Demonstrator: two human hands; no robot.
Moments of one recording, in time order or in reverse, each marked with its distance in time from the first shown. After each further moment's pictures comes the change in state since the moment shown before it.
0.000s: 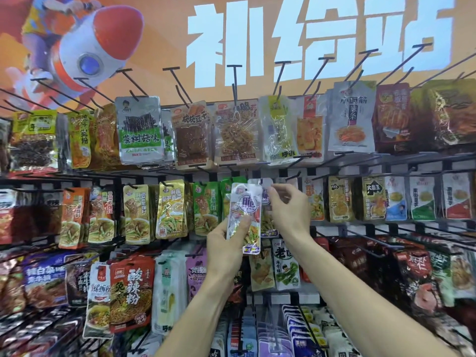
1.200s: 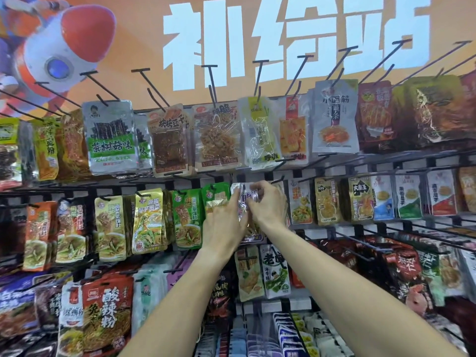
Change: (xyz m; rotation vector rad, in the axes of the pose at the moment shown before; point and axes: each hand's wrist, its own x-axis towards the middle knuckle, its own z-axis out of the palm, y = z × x) left_hand 0.087 -0.006 0.036 1.193 -0.037 0.445; right_hand 0.059 0.031 0.023 -0.336 -0.043 -0.087
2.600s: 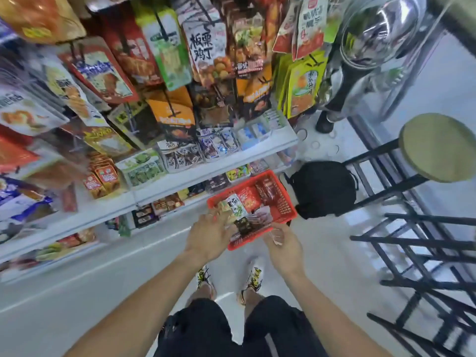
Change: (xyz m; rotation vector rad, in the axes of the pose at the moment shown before) left_hand -0.693 0.285 0.227 -0.152 -1.532 0.016; right_hand -0.703 0.400 -0.417 -0.236 -0.287 1.359
